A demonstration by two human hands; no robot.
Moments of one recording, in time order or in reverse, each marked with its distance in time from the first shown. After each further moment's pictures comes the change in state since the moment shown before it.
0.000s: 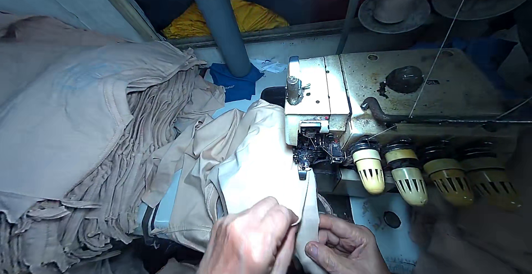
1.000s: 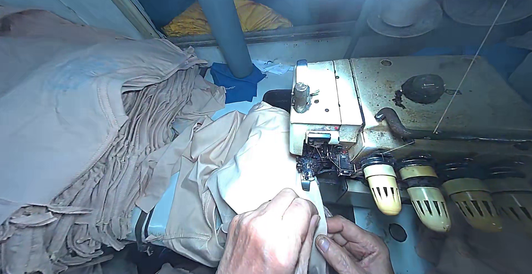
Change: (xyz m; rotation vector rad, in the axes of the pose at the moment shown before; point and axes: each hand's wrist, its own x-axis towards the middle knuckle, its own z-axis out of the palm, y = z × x) left_hand 0.023 0.004 0.019 0.037 0.120 0.025; right_hand 0.009 -0.005 0.009 0.081 0.162 -0.013
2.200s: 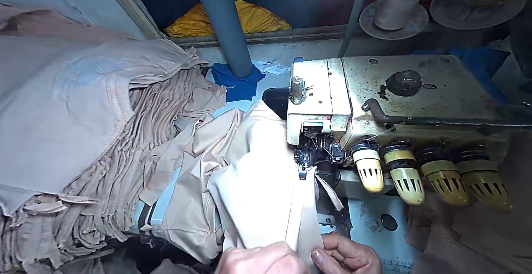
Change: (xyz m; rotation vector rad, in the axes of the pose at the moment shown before) left_hand -0.048 0.003 -0.025 -0.374 -0.212 0.082; right_hand -0.033 0.018 -0.011 -0.090 -0.008 -0.007
